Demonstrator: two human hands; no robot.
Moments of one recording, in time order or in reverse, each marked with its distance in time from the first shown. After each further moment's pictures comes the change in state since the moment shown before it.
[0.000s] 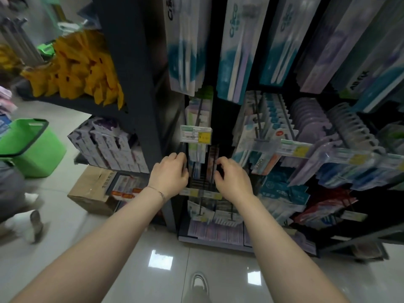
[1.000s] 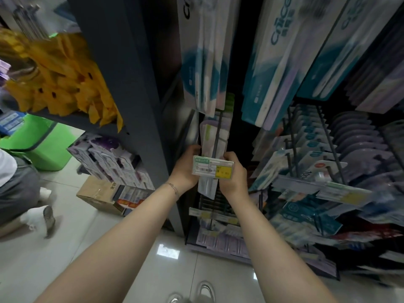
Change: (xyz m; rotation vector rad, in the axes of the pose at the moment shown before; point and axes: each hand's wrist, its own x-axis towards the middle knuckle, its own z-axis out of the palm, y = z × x) left_hand 0.108 -0.016 0.015 -0.744 -0.078 -0.232; right_hand 0.110 -0.009 0.051 0.684 0.062 0.145
